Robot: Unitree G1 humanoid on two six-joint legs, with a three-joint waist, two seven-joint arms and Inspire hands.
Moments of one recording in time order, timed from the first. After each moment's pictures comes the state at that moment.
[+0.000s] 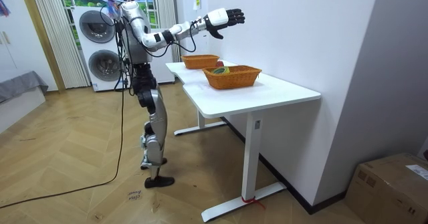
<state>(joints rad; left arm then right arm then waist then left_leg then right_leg) 0.26 0.22 0.16 1.09 -0.09 0.09 0.15 -0.27 -0.46 -0.13 -0.06 -0.20 0.17 -0.04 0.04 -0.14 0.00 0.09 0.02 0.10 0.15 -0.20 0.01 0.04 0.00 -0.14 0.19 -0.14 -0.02</state>
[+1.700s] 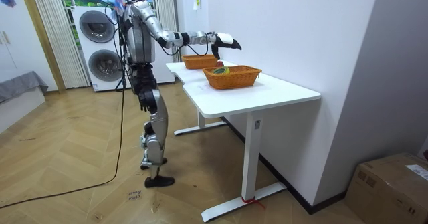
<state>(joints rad) 0.17 0.27 0.07 1.09 -0.05 0.14 0.14 -0.49 -0.47 0.14 0.28 -0.29 0.20 0.09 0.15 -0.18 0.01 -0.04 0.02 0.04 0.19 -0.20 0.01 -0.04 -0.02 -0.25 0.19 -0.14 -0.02</state>
